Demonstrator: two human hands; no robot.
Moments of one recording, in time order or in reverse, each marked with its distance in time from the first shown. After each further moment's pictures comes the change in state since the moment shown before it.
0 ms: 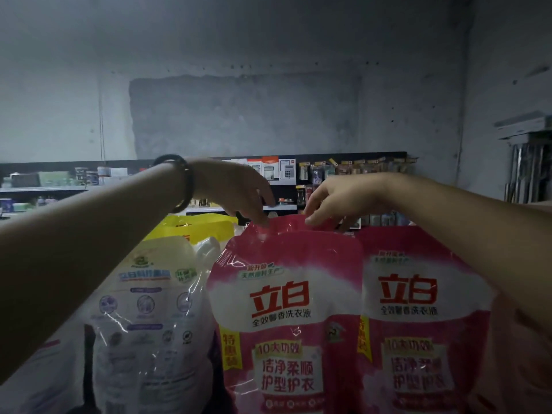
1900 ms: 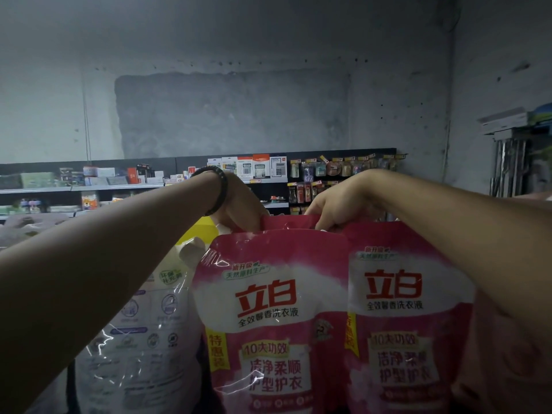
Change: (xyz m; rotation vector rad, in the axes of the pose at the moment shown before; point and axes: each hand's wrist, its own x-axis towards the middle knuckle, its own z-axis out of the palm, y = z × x) left_hand 0.084 -0.023 0.021 -0.123 -0.501 0.024; right_hand 0.001 0.010 -0.001 0.083 -0.334 0.195
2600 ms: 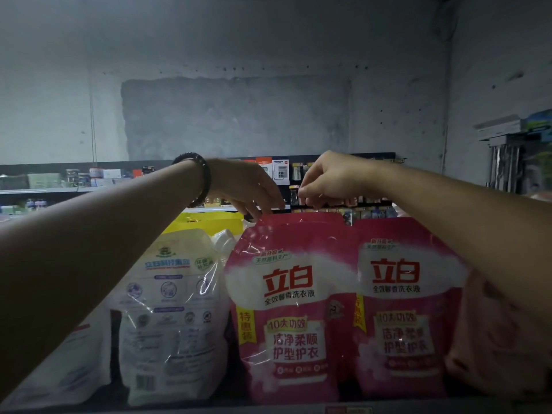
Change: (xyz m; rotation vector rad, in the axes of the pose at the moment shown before) left_hand -0.077 0.008 0.015 -0.097 0.442 0.149; right_hand -0.041 -0.045 0.024 -0.085 0.624 -0.281
